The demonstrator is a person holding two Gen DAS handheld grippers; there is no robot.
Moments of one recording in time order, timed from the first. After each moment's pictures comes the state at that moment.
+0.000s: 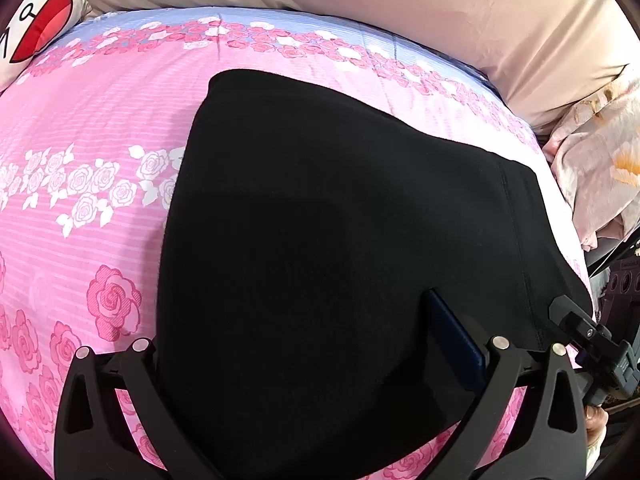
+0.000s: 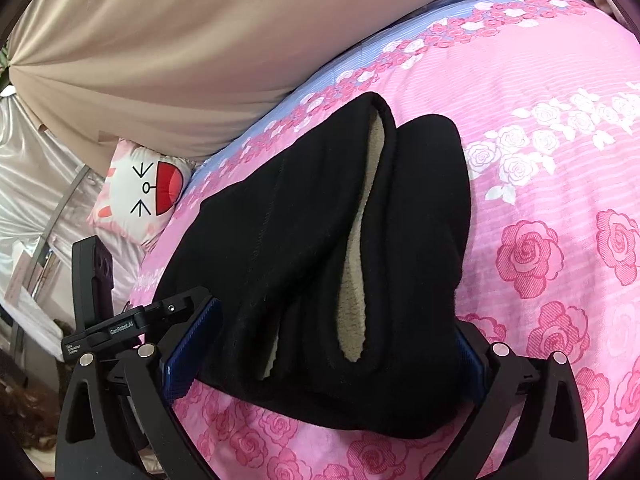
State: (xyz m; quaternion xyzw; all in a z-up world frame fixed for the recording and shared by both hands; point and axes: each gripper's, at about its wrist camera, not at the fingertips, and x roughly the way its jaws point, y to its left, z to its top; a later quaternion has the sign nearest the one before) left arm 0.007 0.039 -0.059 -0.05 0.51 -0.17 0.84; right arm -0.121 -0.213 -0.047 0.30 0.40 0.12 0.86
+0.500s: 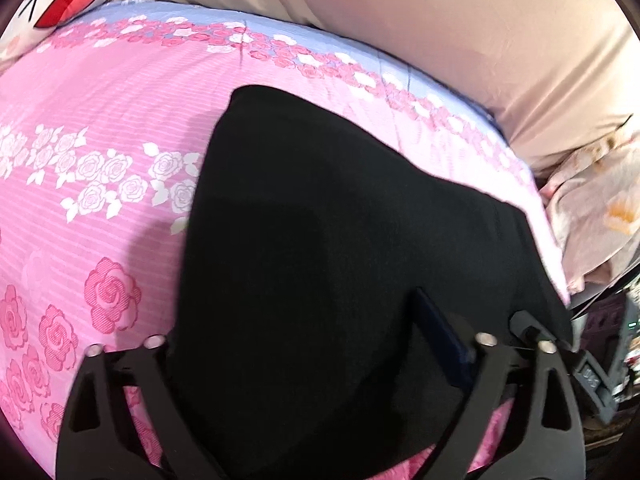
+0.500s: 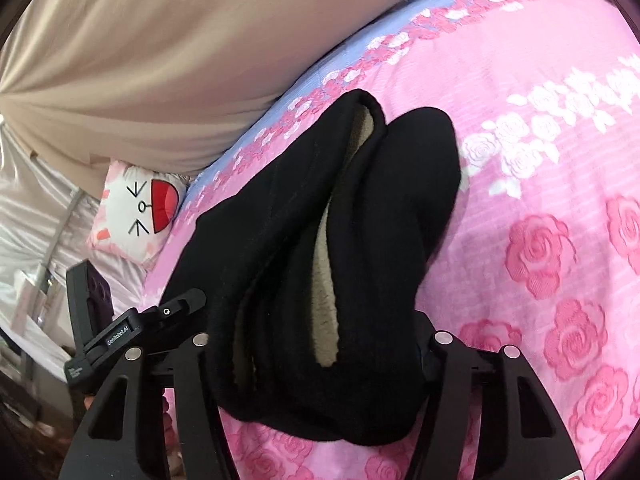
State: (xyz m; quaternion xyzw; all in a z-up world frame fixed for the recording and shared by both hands) left arm 0.005 0.059 -0.051 -0.14 0.49 -0.16 0.85; right arm -0.114 -0.217 -0.054 0.36 0.40 0.11 0.84
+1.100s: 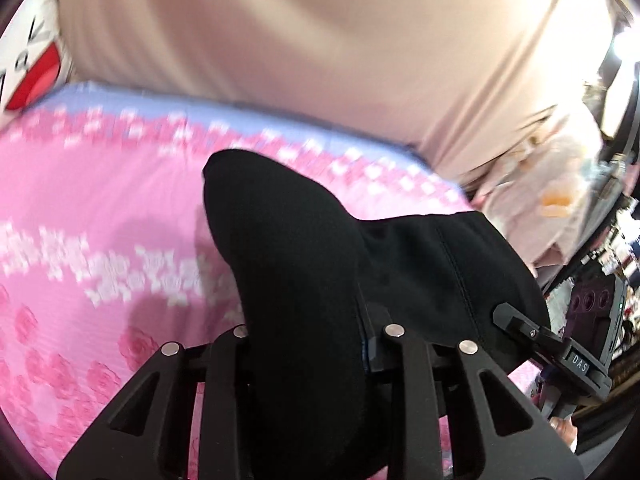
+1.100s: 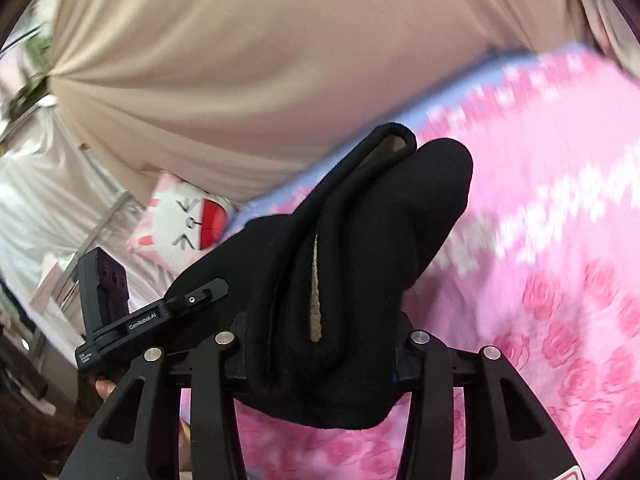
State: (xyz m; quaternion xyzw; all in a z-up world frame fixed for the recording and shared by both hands) left arm -0.037 0.060 0.049 -0.10 0.37 -0.26 0.89; right arm -0.165 -0.195 0.043 0.30 0.29 0.15 0.90
